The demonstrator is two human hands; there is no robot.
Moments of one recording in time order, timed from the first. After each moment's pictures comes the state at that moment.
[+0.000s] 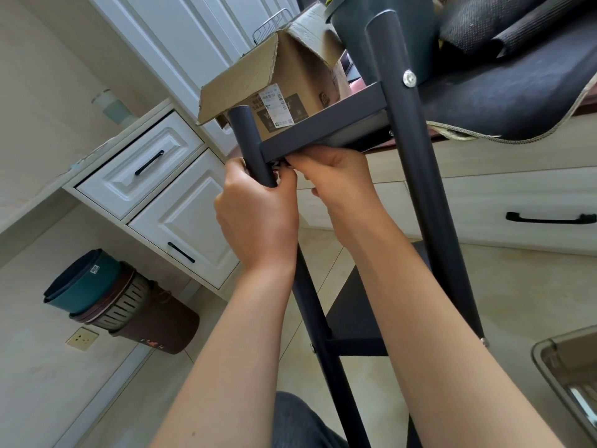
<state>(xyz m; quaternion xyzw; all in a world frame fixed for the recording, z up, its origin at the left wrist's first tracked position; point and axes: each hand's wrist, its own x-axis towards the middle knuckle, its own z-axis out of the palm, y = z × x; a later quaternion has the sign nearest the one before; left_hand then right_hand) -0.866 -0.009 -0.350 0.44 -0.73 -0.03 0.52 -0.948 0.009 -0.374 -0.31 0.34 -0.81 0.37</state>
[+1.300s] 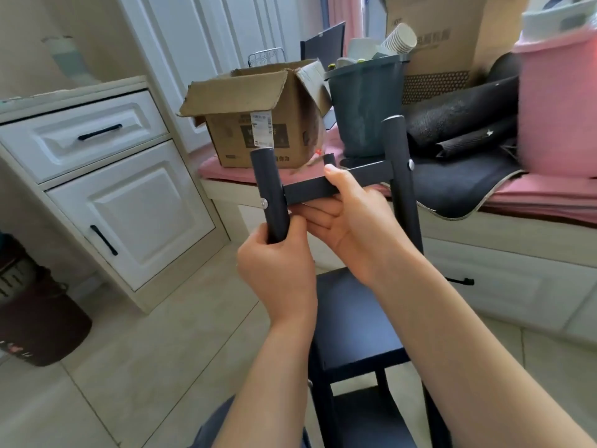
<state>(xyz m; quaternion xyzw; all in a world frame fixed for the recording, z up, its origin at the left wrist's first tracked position) -0.833 0.031 -0.368 0.42 -0.55 -0.34 0.63 -0.913 0.065 -0.327 -0.25 0.34 -0.76 0.49</state>
